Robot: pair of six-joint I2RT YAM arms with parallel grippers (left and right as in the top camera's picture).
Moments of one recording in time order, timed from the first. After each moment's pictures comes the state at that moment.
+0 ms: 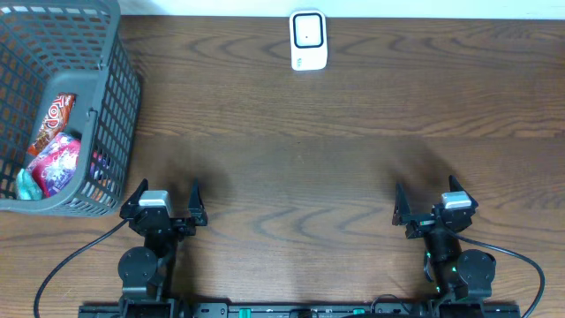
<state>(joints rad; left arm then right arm) -0.01 0.01 0.02 -0.11 0.02 -0.07 0.02 0.01 0.01 -0.06 -0.12 -0.01</state>
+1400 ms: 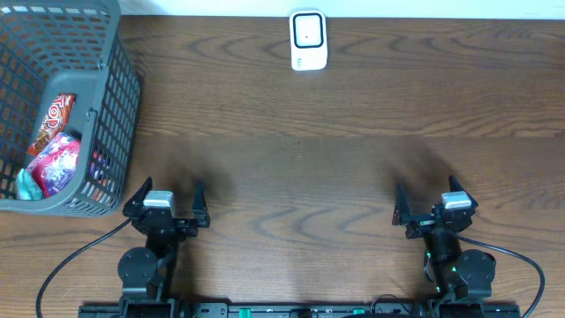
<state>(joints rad) -0.01 0.01 0.02 -0.10 0.08 -0.04 0.02 0.01 0.01 -0.06 -0.12 -0.01</state>
